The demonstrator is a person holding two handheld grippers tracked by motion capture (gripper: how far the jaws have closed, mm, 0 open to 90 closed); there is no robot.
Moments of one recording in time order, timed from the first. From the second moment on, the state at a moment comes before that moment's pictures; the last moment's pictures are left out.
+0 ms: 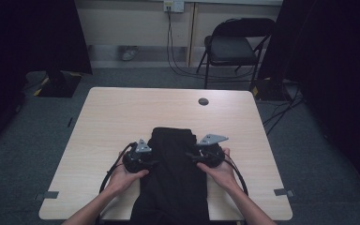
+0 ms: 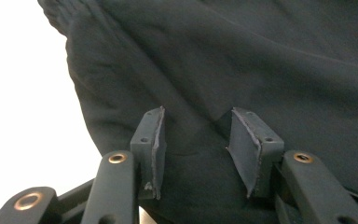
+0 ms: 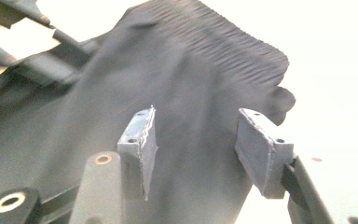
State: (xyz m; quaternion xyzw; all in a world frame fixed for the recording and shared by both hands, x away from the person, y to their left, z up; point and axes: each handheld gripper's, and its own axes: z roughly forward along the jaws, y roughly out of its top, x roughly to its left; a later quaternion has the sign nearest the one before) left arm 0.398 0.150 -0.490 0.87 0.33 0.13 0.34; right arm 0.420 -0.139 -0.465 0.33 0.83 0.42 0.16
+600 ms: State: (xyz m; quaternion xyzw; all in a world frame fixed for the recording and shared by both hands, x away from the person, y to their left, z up) left arm 0.436 0.170 -0.475 0.82 0.39 0.15 0.40; right arm 0.467 -0.130 -0.499 0.38 0.83 0.37 0.16
